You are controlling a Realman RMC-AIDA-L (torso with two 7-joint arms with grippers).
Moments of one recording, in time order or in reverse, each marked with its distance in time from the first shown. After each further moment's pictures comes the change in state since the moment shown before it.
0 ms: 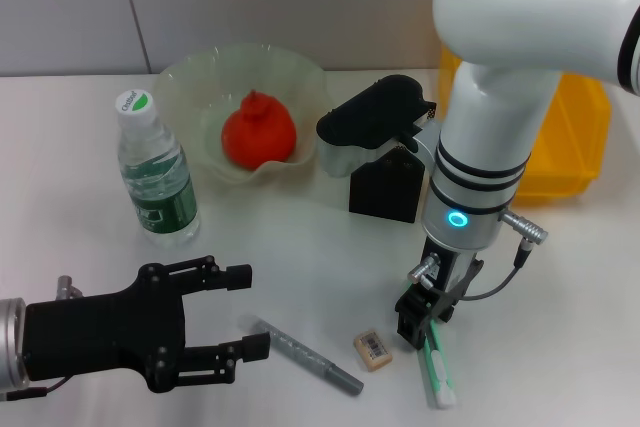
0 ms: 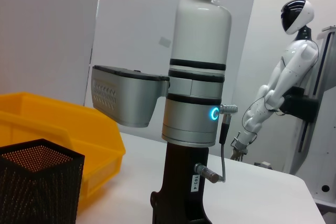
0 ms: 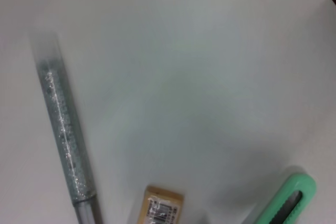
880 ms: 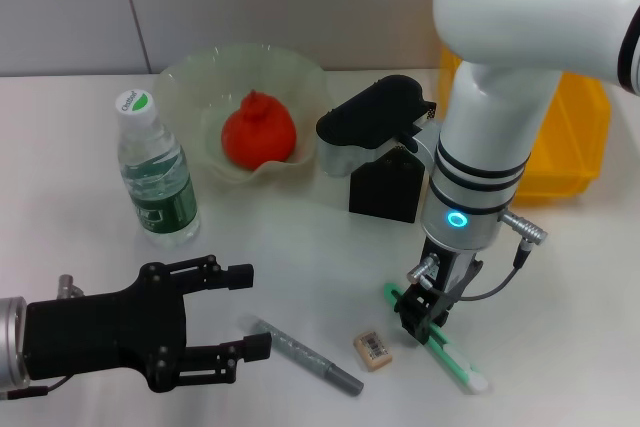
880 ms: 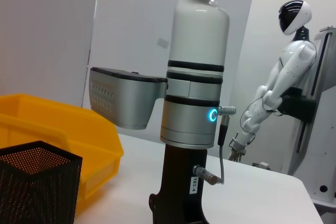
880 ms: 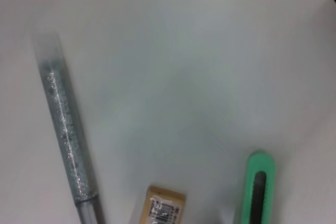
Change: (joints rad) left arm -0.003 0.000 0.000 0.000 0.000 0.004 0.000; right arm 0.000 0.000 0.001 0.000 0.003 -0.001 0.000
